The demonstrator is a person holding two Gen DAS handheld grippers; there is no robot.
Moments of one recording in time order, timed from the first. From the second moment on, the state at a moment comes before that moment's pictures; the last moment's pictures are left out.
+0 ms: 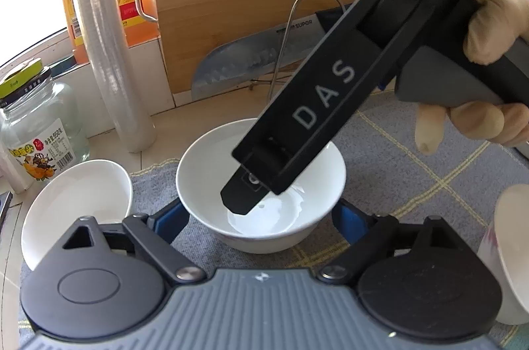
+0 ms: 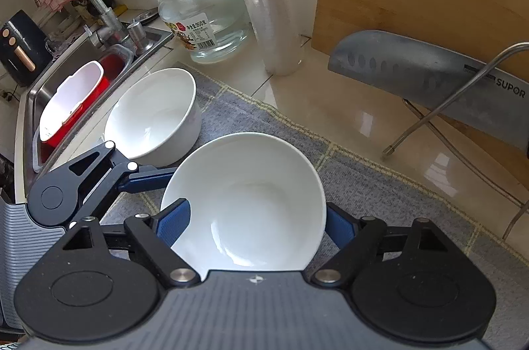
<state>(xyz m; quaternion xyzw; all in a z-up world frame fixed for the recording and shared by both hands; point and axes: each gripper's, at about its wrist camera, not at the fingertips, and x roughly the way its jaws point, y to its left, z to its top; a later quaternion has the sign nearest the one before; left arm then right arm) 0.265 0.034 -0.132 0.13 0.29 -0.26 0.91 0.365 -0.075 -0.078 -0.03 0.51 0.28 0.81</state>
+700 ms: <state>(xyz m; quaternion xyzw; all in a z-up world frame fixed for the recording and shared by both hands) 0.254 0.035 -0.122 0.13 0.29 -0.26 0.91 0.355 -0.075 -0.063 -0.02 0.51 0.28 0.81</state>
